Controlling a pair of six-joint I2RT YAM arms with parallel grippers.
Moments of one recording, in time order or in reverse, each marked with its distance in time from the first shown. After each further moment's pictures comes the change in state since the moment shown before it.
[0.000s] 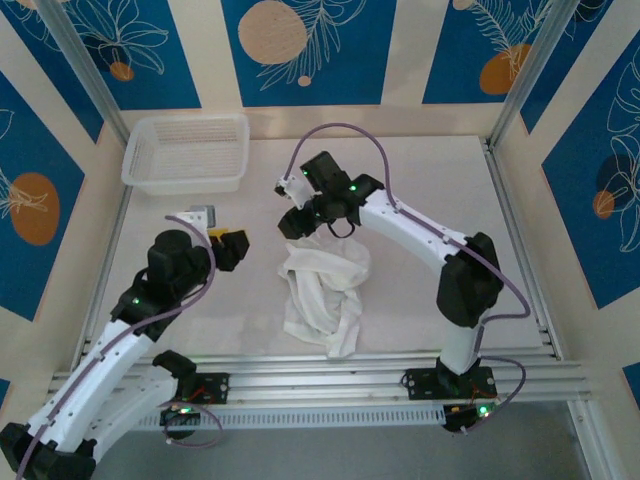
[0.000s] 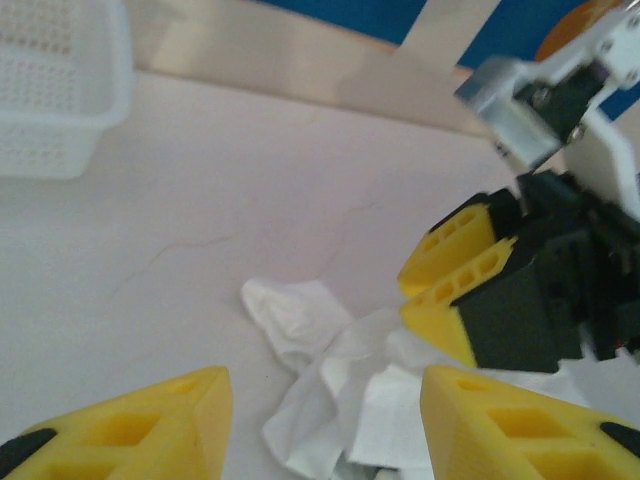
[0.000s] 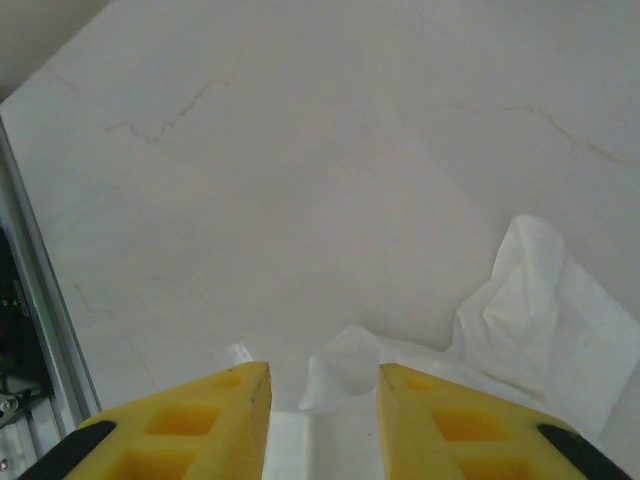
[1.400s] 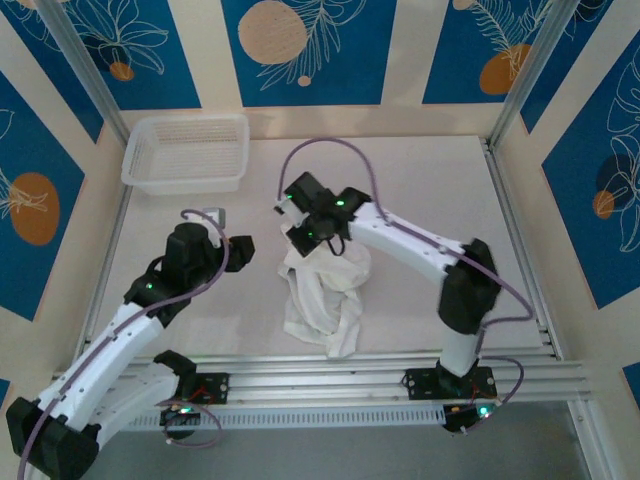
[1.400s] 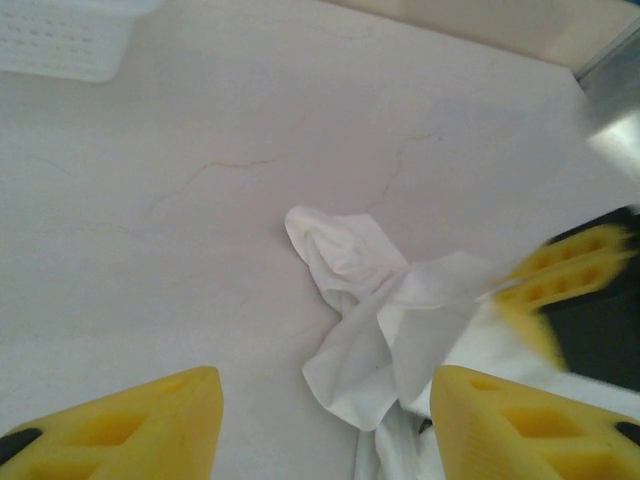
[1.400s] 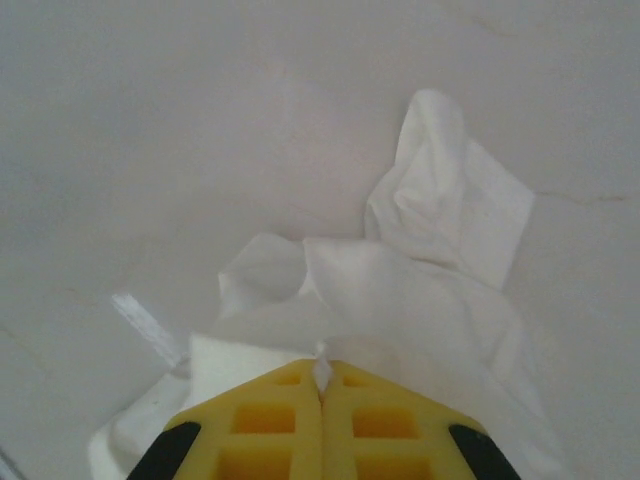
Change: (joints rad) left arm 0.002 0.133 0.029 -0.081 -0.005 -0.026; right arm 0.100 -0.098 -0.072 -0.103 0.381 0.078
